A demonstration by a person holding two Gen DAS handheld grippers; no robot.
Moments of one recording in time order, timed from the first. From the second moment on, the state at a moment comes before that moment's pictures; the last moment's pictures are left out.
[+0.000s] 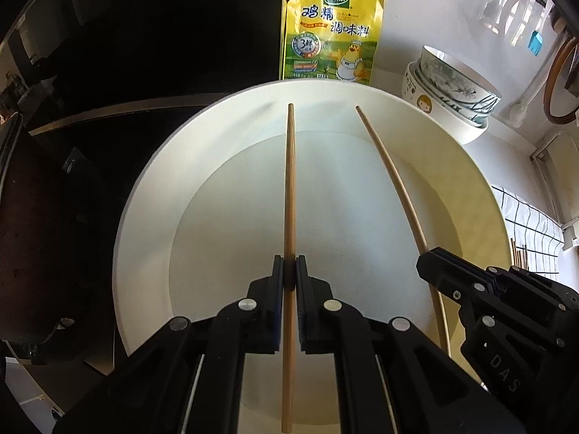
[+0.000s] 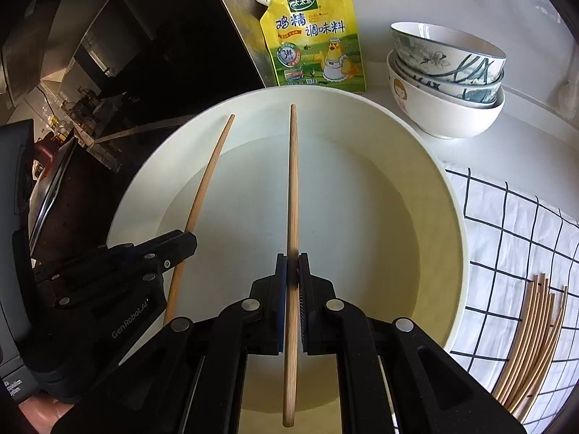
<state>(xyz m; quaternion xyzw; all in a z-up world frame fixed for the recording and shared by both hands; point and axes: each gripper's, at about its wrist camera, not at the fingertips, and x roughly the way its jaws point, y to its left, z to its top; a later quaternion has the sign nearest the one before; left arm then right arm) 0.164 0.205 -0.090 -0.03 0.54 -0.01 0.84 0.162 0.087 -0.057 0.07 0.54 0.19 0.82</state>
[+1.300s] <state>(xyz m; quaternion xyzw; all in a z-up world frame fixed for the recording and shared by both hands) 0.103 0.186 -0.050 -0.03 0.53 -0.02 0.85 0.087 0.017 -0.023 0.08 0.50 0.13 0.85</state>
